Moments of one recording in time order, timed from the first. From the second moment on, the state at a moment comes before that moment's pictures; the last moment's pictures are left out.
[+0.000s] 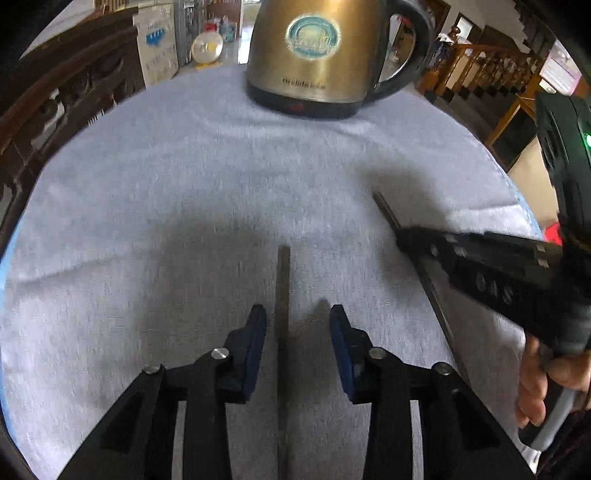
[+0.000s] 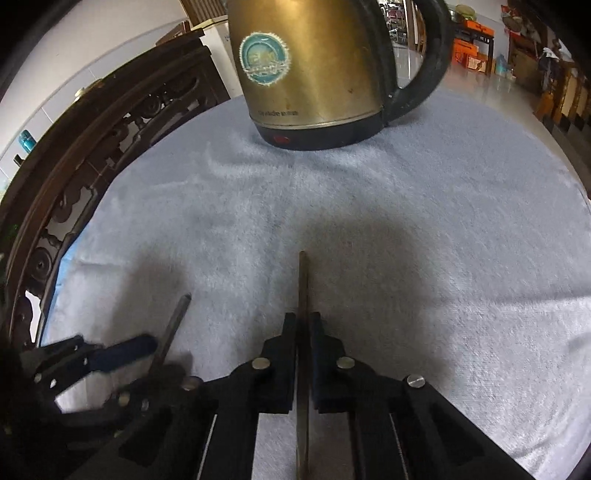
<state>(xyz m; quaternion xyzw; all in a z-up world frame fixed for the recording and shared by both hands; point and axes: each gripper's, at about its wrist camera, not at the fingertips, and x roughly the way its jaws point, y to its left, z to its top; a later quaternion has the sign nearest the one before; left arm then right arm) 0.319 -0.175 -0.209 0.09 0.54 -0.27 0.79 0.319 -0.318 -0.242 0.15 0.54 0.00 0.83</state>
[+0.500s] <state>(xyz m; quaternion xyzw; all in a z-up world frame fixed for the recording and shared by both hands) 0.314 -0.146 -0.200 0.06 0.51 -0.24 0.83 0.230 -0.353 -0.201 0.23 0.47 0.02 0.85</state>
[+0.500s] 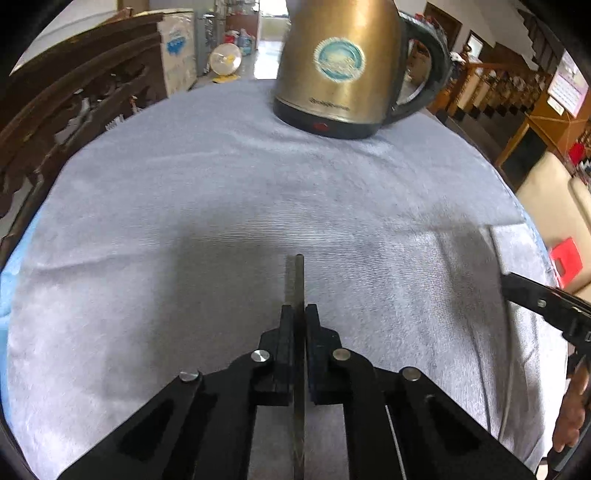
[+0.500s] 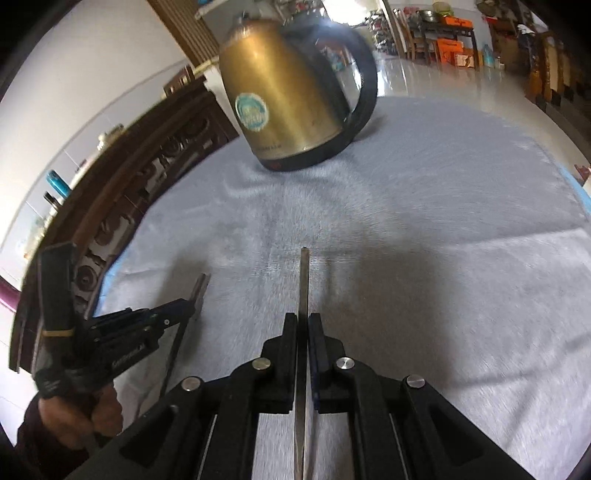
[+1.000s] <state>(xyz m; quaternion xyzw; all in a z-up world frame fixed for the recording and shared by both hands) 0.241 -0.055 -0.102 0.00 0.38 -0.21 0.90 0.114 -0.370 -0.138 0.28 0.34 -0.02 0.90</state>
